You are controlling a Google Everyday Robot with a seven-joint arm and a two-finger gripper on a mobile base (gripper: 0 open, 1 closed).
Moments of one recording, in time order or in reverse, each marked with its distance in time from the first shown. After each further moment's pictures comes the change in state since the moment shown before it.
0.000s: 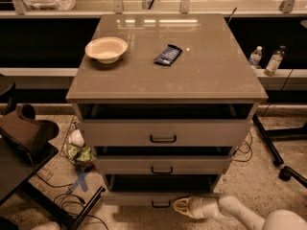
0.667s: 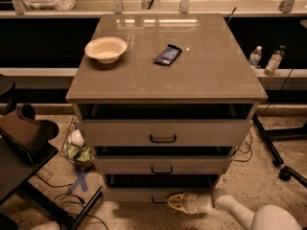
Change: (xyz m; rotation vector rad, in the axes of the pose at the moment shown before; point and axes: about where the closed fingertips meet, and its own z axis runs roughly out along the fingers) arm -0.010 -0.018 0.029 0.002 -0.049 -0.011
